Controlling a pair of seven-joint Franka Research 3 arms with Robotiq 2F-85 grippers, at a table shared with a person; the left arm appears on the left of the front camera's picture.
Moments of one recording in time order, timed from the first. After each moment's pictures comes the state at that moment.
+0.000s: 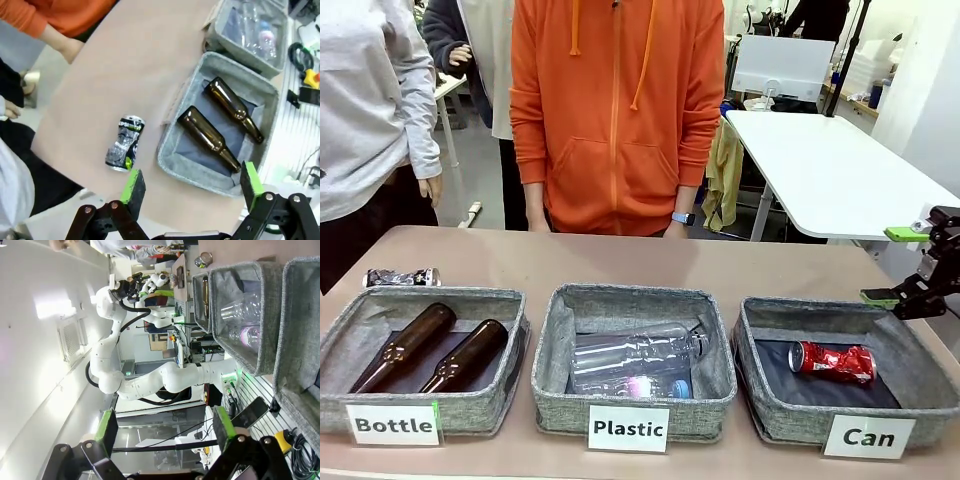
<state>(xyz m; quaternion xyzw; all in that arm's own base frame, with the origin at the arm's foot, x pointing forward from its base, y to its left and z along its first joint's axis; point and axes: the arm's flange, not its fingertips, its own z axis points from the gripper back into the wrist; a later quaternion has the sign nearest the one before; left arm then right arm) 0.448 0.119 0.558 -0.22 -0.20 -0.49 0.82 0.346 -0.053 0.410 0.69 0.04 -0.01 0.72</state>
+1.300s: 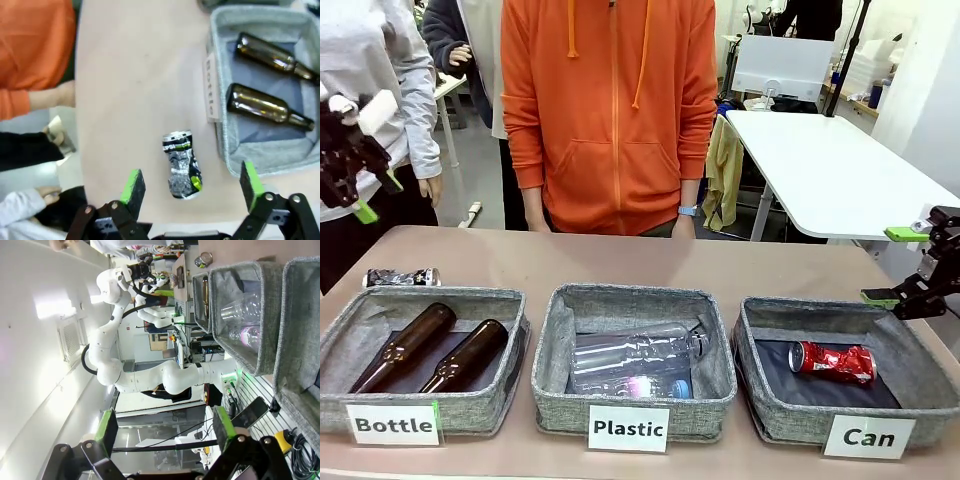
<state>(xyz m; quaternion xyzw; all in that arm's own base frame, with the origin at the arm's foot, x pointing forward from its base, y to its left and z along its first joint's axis) 0.528 0.050 0.497 -0.10 -0.16 -0.72 0.67 0.346 -0.053 0.410 0.69 0.04 -0.01 0.72</state>
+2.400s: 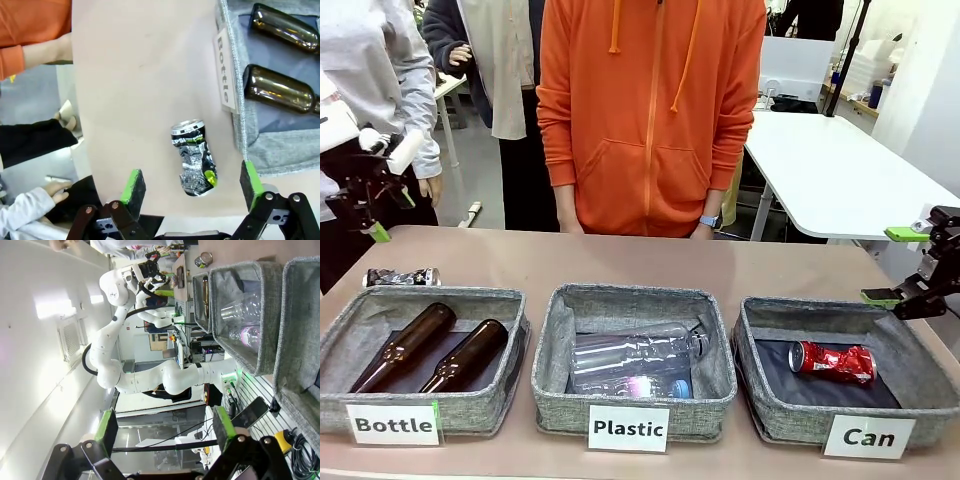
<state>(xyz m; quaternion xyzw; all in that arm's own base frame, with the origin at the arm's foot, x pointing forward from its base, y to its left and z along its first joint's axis) 0.527 0.024 0.468 -0.02 -0.14 -0.73 0.66 0.346 -0.053 0.410 0.69 0.04 -0.01 0.72</state>
